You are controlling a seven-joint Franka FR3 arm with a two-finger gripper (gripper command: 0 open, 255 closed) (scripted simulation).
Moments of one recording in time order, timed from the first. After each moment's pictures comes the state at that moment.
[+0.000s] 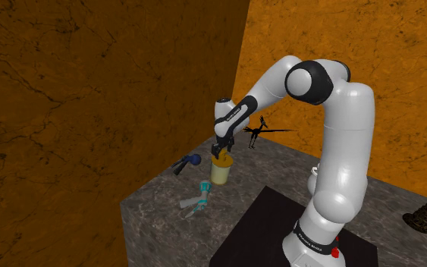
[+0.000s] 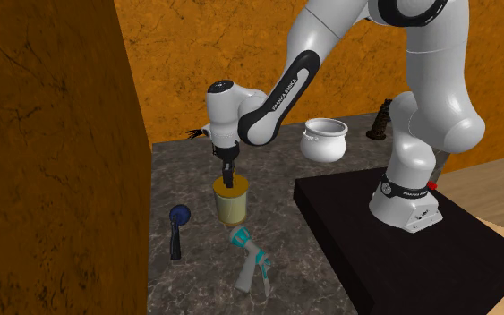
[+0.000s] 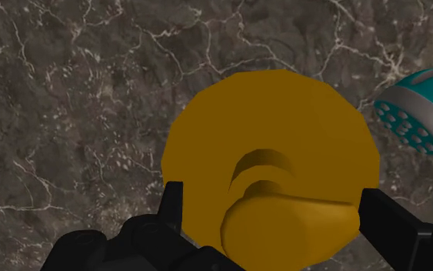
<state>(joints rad) -0.12 0.32 -0.20 -2.20 -0.22 2.50 0.08</state>
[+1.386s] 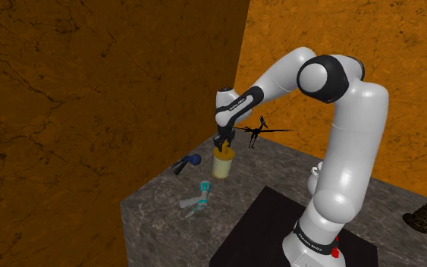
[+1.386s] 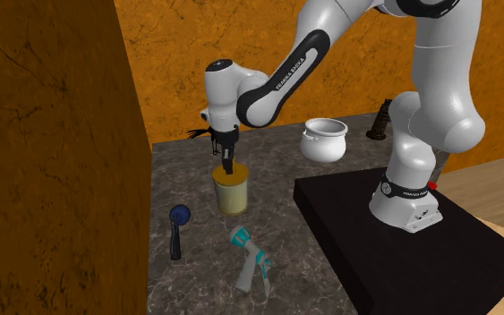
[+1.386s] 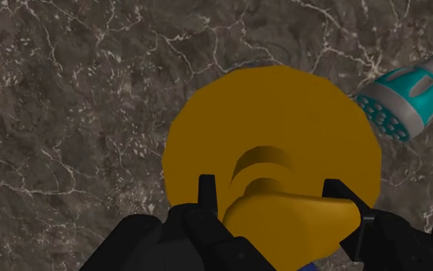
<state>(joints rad) -0.12 0.22 -0.20 -2.18 -0.22 2.38 0.07</state>
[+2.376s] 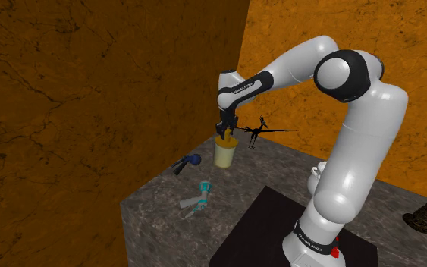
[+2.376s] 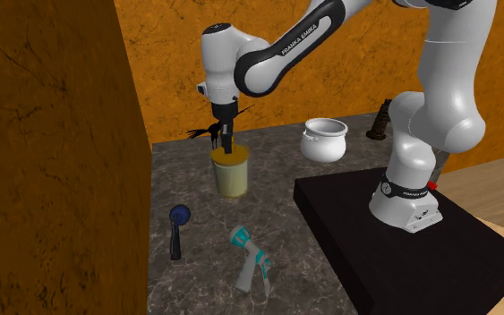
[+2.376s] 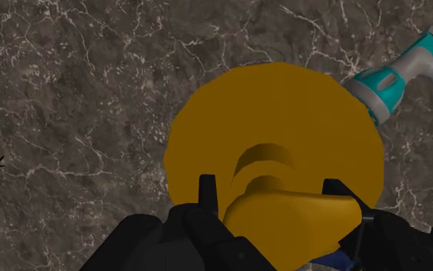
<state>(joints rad) -0.11 0.10 -0.20 -2.12 -0.22 2.20 0.04</state>
